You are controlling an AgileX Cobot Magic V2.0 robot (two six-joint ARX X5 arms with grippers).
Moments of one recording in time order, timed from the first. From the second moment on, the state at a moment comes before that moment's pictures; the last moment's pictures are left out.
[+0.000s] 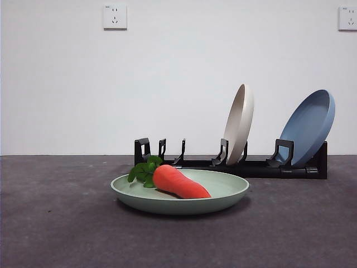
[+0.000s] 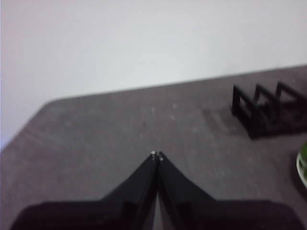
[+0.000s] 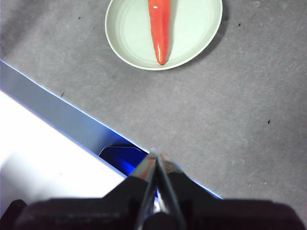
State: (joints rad) left arm -0.09 0.14 0.19 -0.14 -0.07 0.09; right arm 0.66 0.77 1.02 -1.16 -0.10 0.16
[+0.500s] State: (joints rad) left arm -0.09 0.00 0.02 -0.16 -0.03 0.08; right arm 0.66 0.77 1.02 -1.16 -0.10 0.16
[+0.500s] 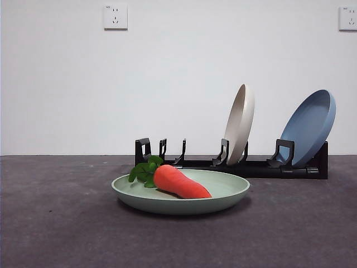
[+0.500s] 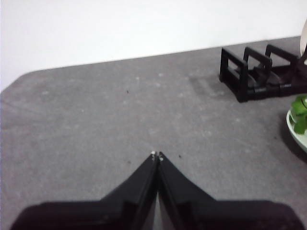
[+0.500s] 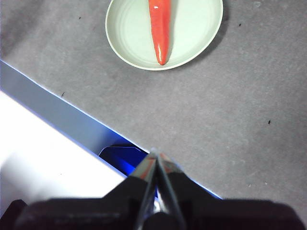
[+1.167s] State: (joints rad) left arm -0.09 0.00 0.02 -0.19 -0.01 0.05; right arm 0.66 0.77 1.02 -1.16 -0.10 0.16
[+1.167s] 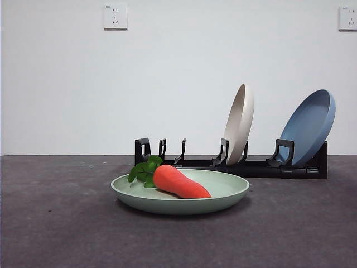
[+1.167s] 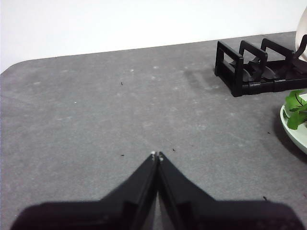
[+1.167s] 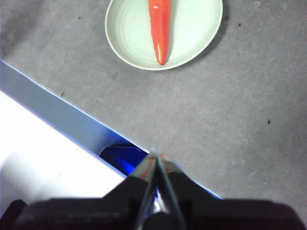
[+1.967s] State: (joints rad) left arm -0.09 0.00 0.02 -0.19 -0.01 0.05; right arm 0.15 0.30 0.51 -0.33 -0.10 0.06
